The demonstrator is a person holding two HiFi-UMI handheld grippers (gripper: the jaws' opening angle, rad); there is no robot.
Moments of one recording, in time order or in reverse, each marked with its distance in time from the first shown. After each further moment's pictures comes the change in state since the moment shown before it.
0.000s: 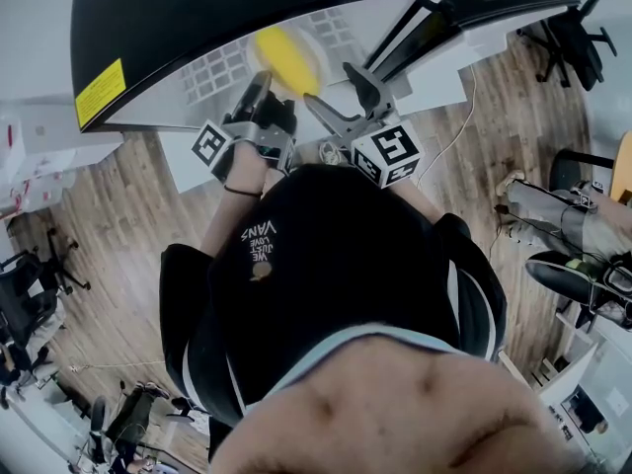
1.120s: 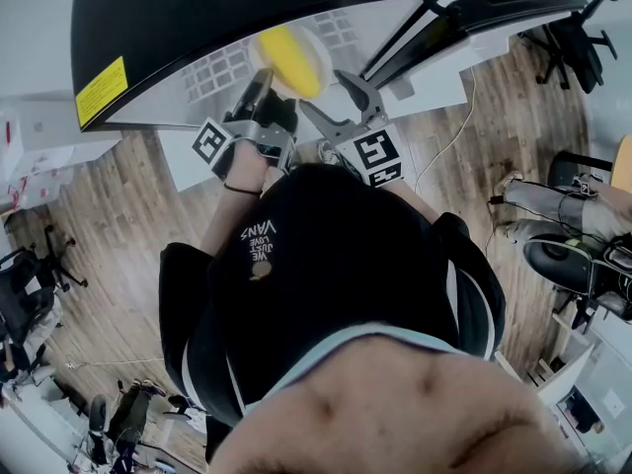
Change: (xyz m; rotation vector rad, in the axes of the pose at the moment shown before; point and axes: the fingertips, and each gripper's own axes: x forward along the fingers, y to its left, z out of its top) left arm 0.002 0.000 0.002 -0.003 0.007 -0.018; right arm 0.012 0.011 -0.028 -0.139 0.121 -0.018
